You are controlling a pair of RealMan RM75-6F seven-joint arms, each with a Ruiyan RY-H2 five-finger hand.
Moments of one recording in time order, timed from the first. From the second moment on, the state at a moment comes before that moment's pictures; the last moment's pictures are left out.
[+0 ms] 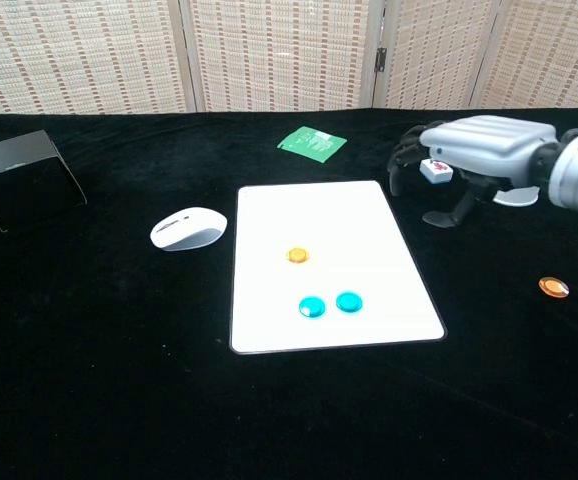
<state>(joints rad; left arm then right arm) -0.08 -1.08 -0.03 -1.67 1.46 1.45 0.09 0.78 -1.44 0.08 -1.43 -1.24 0.94 -0.28</state>
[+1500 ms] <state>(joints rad) -0.10 -1.08 -0.03 -1.70 1.47 1.45 0.11 0.46 -1.48 -0.03 -1.16 -1.41 1.04 0.00</state>
